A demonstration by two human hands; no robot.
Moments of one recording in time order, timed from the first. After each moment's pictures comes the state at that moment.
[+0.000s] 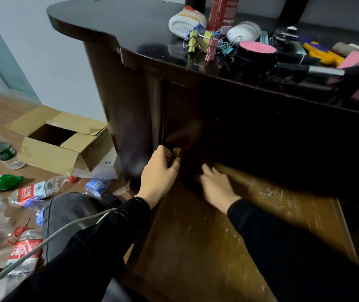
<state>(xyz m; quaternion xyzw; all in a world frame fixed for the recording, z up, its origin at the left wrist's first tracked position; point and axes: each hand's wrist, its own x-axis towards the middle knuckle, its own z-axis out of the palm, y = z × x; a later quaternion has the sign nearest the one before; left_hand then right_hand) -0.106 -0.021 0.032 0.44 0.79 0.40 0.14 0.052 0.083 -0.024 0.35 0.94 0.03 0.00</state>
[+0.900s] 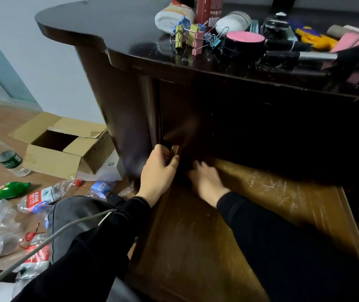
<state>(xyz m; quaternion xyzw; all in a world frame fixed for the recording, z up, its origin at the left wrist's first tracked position) -0.107 -0.020 0.030 0.43 0.79 0.41 0.15 0.017 0.068 -0.016 0.36 0.93 -0.08 -0.04</state>
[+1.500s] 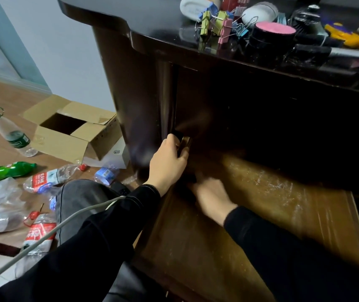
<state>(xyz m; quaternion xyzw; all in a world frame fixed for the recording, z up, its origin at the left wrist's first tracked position) -0.102 -0.022 0.036 0.45 0.80 0.38 0.11 0.039 0.023 -0.016 0.34 0.94 -0.08 0.03</state>
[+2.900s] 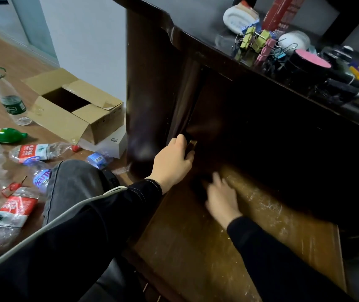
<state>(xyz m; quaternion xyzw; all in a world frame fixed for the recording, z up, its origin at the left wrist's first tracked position) -0.101 -0.020 0.035 0.46 0.80 0.38 0.08 0.065 0.049 -0.021 0.39 0.92 0.01 0.02</state>
